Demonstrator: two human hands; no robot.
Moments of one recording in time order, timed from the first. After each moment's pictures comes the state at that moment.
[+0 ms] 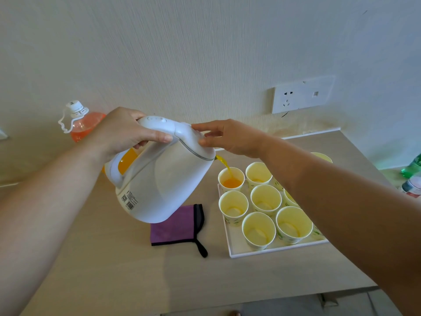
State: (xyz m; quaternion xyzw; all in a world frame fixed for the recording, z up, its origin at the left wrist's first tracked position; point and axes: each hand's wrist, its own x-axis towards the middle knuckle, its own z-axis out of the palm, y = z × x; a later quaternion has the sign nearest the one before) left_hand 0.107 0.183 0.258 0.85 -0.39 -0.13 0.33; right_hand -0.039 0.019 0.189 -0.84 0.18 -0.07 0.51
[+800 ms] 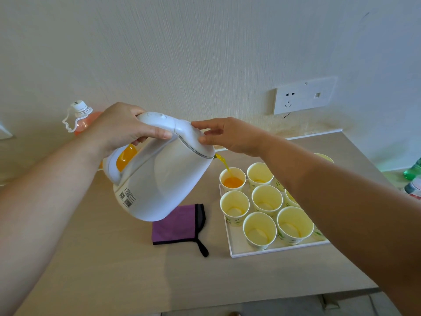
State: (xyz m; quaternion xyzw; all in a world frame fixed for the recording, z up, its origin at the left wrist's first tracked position) left_hand 0.107 0.185 0.266 0.85 -0.40 -0.12 0.32; right_hand -0.035 0.020 0.192 -0.84 0.17 -0.08 0.51
